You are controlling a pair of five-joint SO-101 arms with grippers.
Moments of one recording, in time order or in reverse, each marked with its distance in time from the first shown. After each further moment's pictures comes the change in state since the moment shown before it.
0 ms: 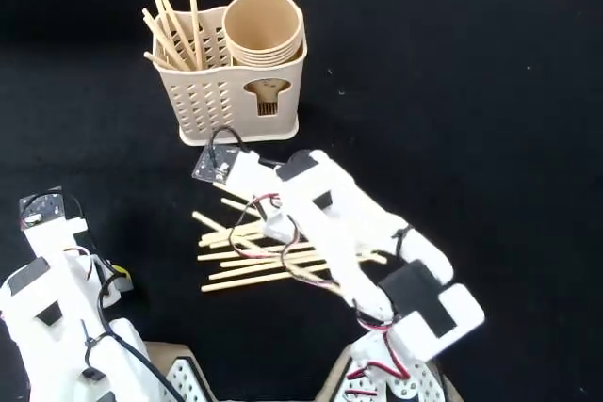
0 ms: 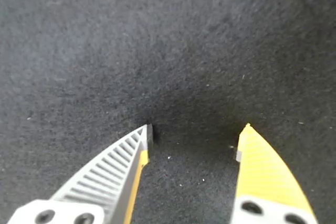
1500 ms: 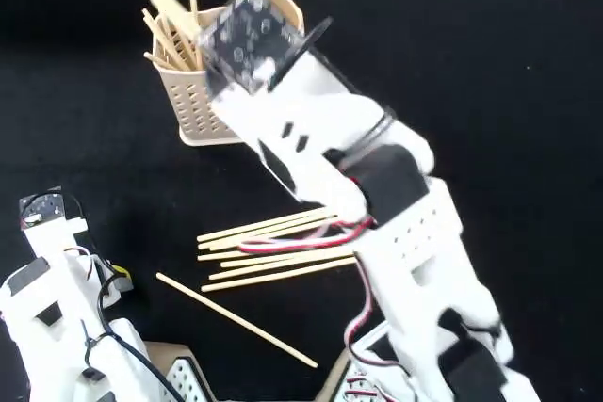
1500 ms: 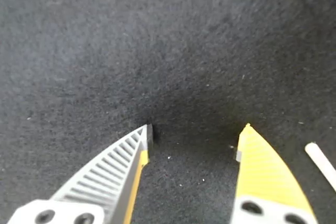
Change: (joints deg) left arm 0.0 0.0 0.0 0.0 0.0; right arm -3.9 -26.3 -42.6 2.2 -20.9
